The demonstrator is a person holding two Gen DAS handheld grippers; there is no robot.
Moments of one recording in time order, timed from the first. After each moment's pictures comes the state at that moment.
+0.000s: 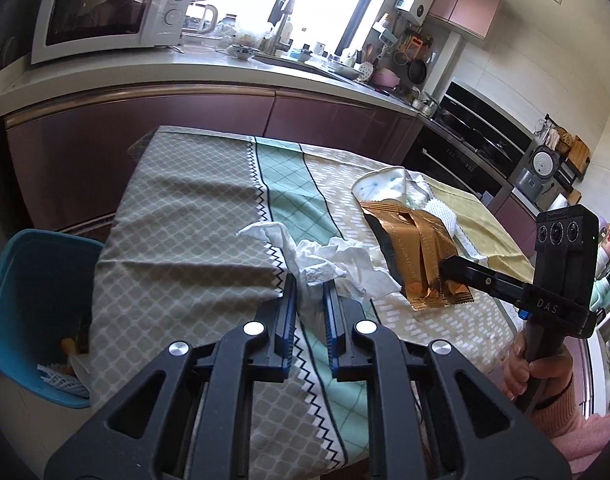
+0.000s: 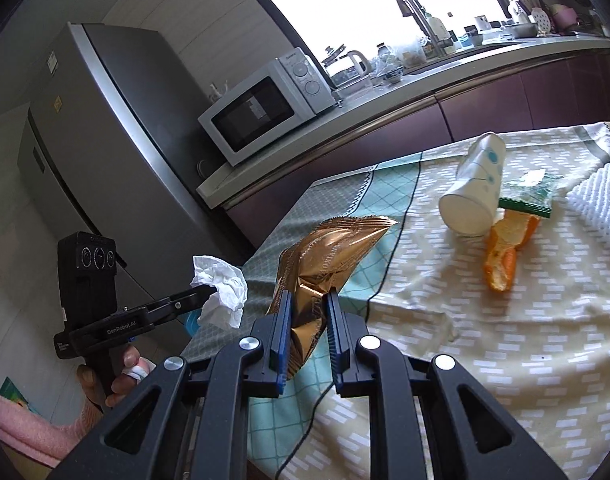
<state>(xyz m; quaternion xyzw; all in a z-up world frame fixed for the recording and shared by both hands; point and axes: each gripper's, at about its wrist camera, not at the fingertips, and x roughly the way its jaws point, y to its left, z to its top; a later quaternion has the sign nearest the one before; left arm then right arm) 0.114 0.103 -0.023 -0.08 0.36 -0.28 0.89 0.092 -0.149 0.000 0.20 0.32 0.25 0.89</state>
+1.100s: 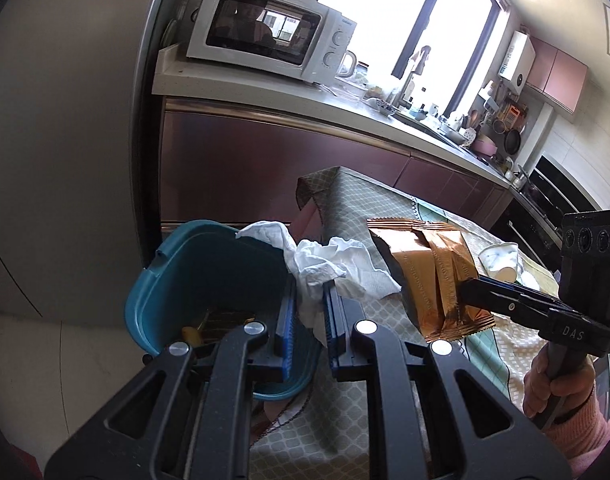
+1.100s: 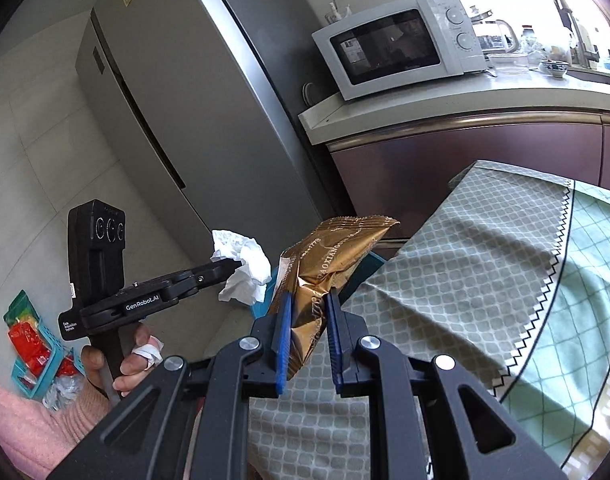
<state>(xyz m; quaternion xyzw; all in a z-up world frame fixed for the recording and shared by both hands) 0.101 0.300 -0.018 -0.15 0.33 -0.09 0.93 0.168 0.045 0.016 0.08 0.36 0.40 0.84</state>
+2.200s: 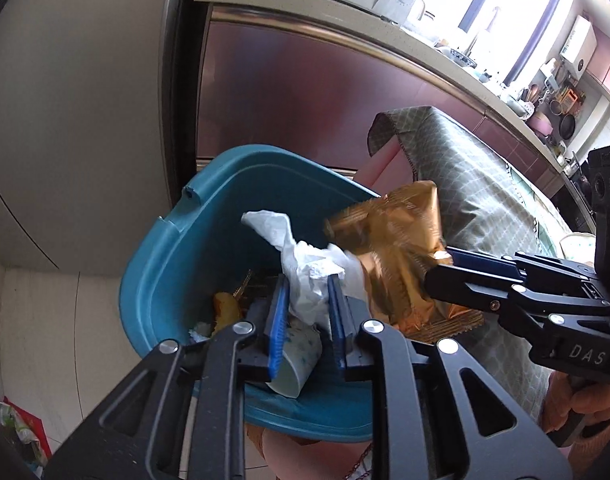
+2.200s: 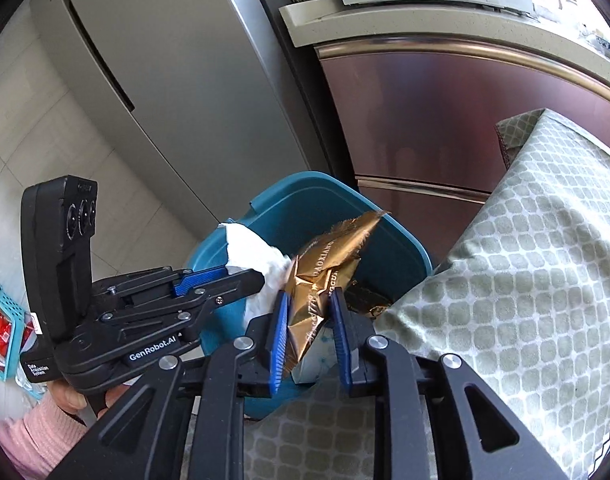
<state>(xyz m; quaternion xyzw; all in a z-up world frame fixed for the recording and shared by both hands) 0.192 0.316 -0.128 -0.16 0.44 -0.03 0.88 0.250 0.155 -0.056 -0.01 0.48 0.36 0.80</state>
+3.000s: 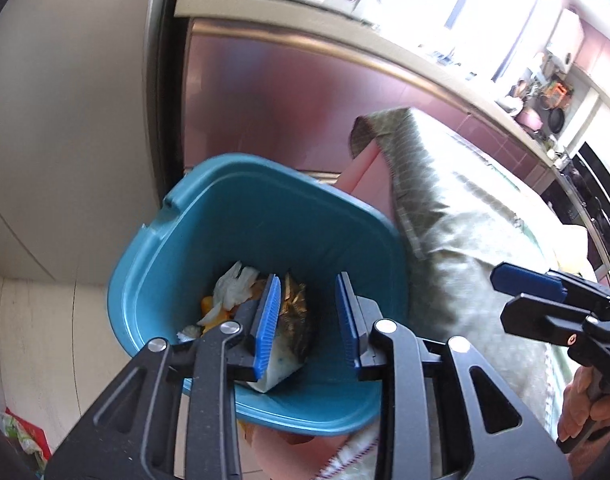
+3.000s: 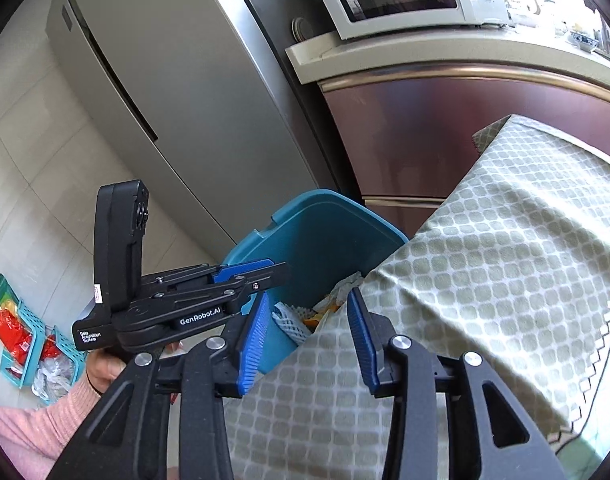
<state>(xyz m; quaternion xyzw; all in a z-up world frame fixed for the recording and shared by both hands) 0.185 0.292 -0.114 -0.14 0.41 -0.05 0.90 0.198 0.092 -0.025 0.04 0.43 0.39 0.82</state>
